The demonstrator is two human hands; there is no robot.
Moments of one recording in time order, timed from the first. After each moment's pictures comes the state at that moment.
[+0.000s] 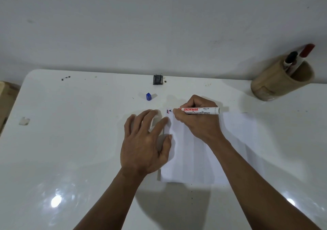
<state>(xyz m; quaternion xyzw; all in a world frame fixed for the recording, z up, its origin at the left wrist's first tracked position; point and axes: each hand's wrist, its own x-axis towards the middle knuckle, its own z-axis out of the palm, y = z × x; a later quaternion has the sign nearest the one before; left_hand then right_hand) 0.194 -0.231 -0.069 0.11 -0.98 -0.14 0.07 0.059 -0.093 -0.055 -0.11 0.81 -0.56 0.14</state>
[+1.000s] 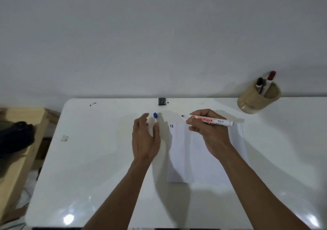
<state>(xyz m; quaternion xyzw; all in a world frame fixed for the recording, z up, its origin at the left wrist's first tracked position) 0.167 -0.244 -0.025 0.33 -0.85 -0.40 0.11 0.074 -0.070 0.024 0.03 0.63 -0.75 0.22</state>
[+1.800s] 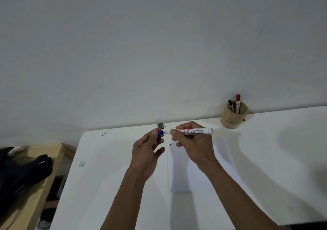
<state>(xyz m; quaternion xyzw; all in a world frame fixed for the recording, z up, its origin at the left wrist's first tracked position) 0.188 -0.229 0.103 0.29 -0.48 -0.82 0.06 0.133 -0.083 0.122 -0.03 0.67 -0.73 0.12</state>
